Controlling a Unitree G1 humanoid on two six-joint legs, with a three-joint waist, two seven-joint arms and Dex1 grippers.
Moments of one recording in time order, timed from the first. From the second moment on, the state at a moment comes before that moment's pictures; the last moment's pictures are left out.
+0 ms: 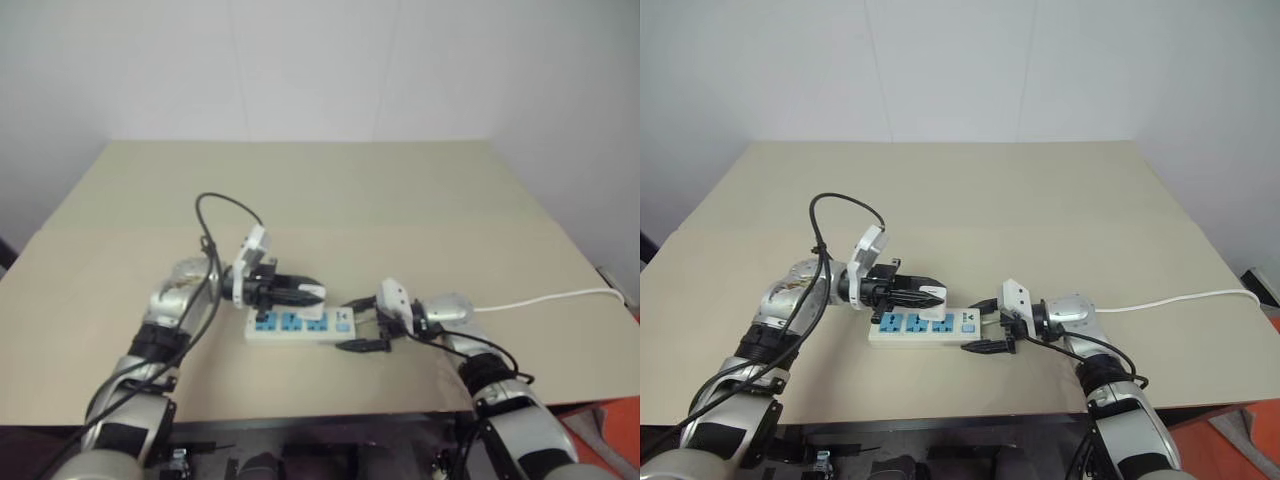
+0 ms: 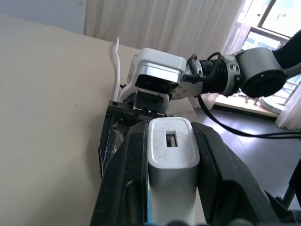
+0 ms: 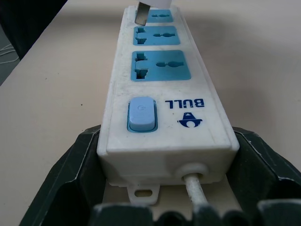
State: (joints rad) left arm -0.72 0.47 -0.14 0.41 -0.49 0.38 -1.50; right arm -0.65 -0.34 0.19 0.73 0.15 -0.31 1.40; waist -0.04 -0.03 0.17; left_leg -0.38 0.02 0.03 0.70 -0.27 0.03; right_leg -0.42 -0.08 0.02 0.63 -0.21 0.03
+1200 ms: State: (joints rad) left arm -0.76 0.38 -0.14 0.60 -0.37 0.26 -1.55; right arm -0.64 -0.34 0.19 0.74 0.14 -0.33 1.38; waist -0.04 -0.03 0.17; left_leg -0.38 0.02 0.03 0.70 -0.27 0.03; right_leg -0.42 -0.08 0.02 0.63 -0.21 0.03
